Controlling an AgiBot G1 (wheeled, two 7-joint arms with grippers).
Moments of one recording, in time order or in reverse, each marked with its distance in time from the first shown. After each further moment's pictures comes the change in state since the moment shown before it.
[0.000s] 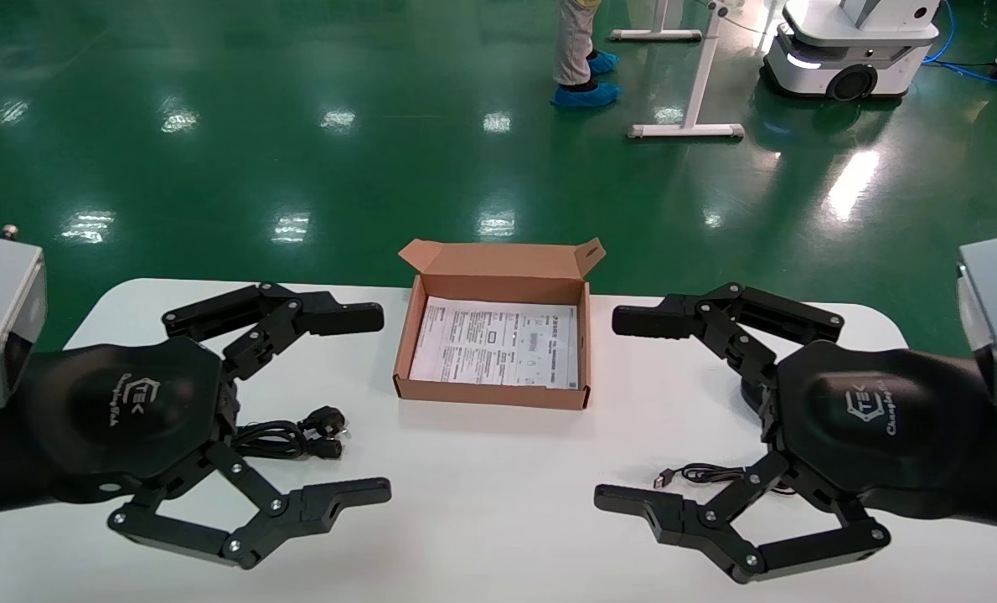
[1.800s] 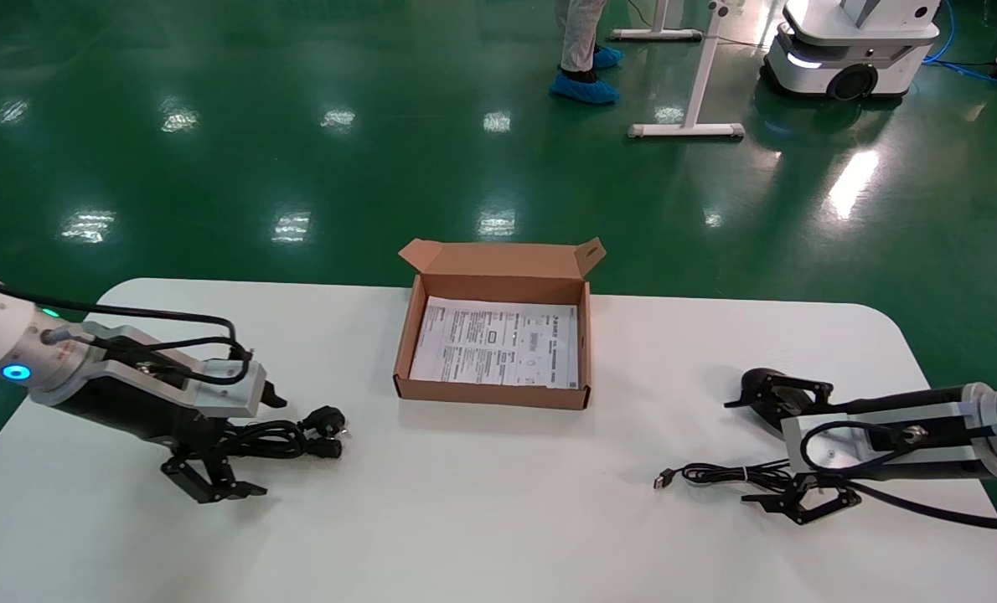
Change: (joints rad) left arm -0.724 0.465 0.788 1.186 0.807 -0.042 0.659; right arm 0.490 -0.296 -0.385 -1.084 -0.810 0.072 -1.049
